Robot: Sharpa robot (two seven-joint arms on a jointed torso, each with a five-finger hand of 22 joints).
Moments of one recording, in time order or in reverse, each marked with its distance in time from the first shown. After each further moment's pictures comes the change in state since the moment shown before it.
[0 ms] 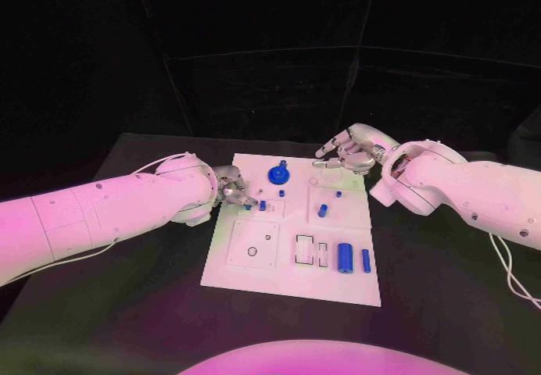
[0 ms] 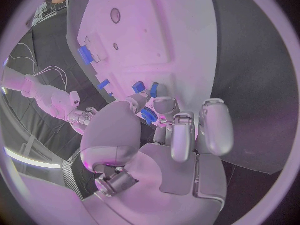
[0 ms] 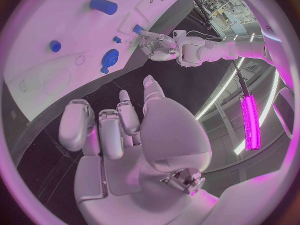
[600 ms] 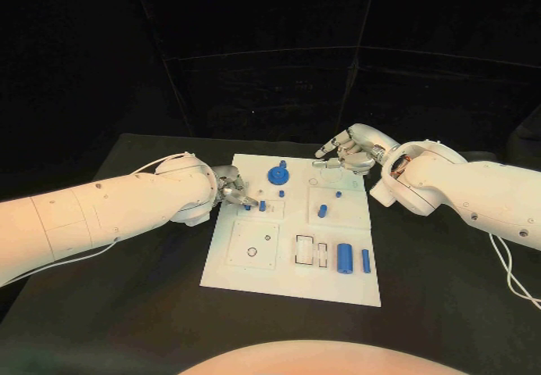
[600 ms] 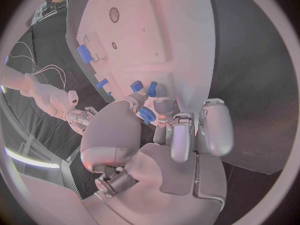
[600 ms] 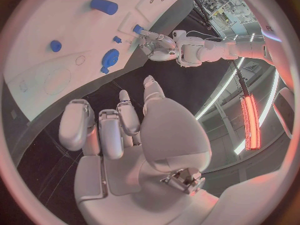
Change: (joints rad) left arm 0.000 0.000 0.000 -0.005 0.008 -0.004 -0.007; left_hand -0.042 -0.005 -0.118 0.065 0.000 0.006 0.005 -0.005 -0.014 0.000 0.000 0.004 0.004 0.004 -0.003 0.000 0.000 0.000 0.000 0.000 0.000 0.007; right arm 0.000 -0.001 0.000 0.000 0.000 0.000 0.000; right_hand -0.005 0.005 -0.007 0.001 0.000 0.000 0.000 0.000 0.000 0.000 0.000 0.000 0.000 0.000 0.000 0.000 0.000 0.000 0.000 0.000 0.000 0.000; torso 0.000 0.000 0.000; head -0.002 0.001
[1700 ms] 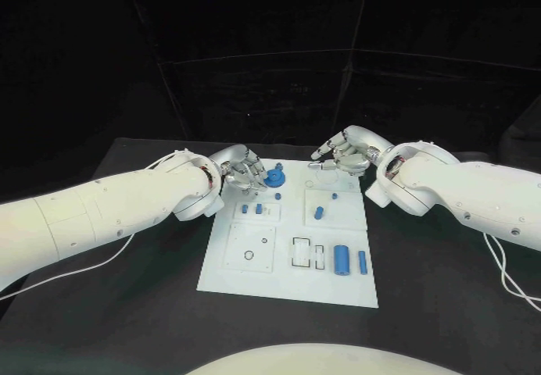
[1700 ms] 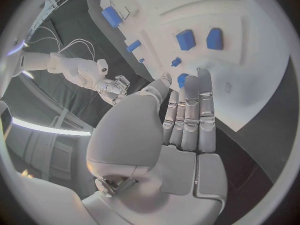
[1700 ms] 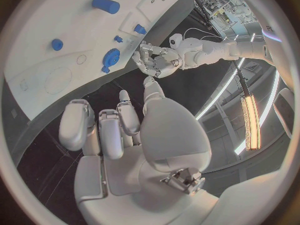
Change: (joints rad) left arm 0.008 0.050 0.000 -0.074 0.163 -0.231 0.424; left_hand 0.505 0.002 -0.136 -0.107 0.008 -0.192 0.135 -0.253 -0.222 -0.488 0.147 -0.475 -0.530 -0.329 0.119 -0.777 -0.679 0.101 -0.346 0.110 -0.796 -0.716; right arm 0.000 0.002 0.000 -0.006 0.000 -0.001 0.000; right_hand 0.003 0.003 -0.007 0.000 0.022 0.000 0.000 0.000 0.000 0.000 0.000 0.000 -0.002 0.000 0.000 0.000 0.001 0.000 0.000 0.000 0.000 -0.001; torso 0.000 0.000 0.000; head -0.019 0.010
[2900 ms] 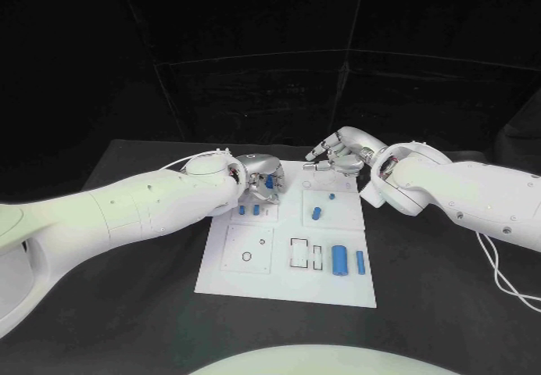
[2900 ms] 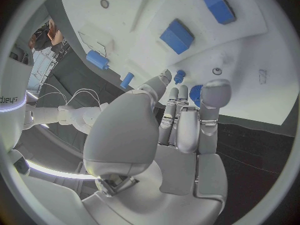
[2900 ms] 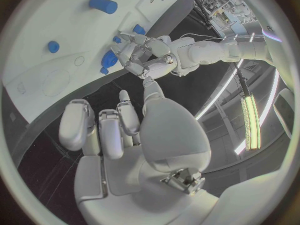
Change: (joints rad) left arm -0.007 0.189 -0.016 -0.188 -0.424 0.125 0.102; left_hand -0.077 -0.027 0.091 -0.096 0.000 0.217 -0.024 -0.258 -0.067 0.145 -0.018 -0.187 -0.219 0.327 -0.024 0.571 0.533 -0.032 0.305 -0.030 0.417 0.351; right arm 0.000 0.014 0.000 -0.003 0.000 -0.001 0.000; right_hand 0.002 0.002 -0.001 -0.001 0.014 -0.003 -0.003 0.000 0.000 0.000 0.000 0.000 0.000 0.000 0.000 0.000 0.000 0.000 0.000 0.000 0.000 -0.001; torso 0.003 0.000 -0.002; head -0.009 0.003
